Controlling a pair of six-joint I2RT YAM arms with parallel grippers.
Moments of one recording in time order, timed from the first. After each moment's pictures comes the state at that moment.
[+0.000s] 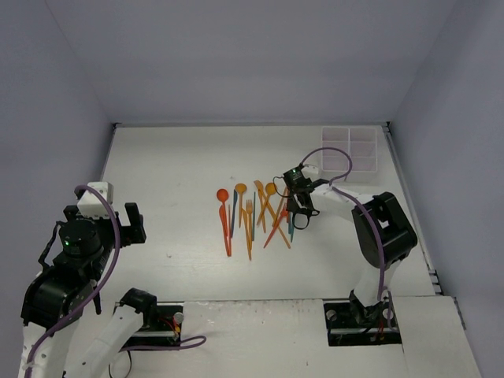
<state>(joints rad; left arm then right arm) -0.32 0.53 1.14 -1.03 -0.34 -0.14 0.50 1.77 1.01 -0.35 0.32 0.66</state>
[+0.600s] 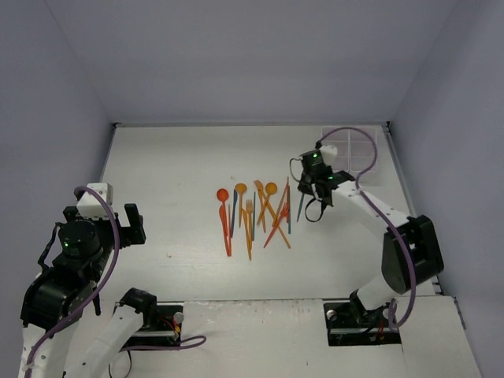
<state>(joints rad) -0.32 0.52 1.14 -1.03 -0.34 -0.14 0.46 1.60 1.04 -0.36 0.33 0.63</state>
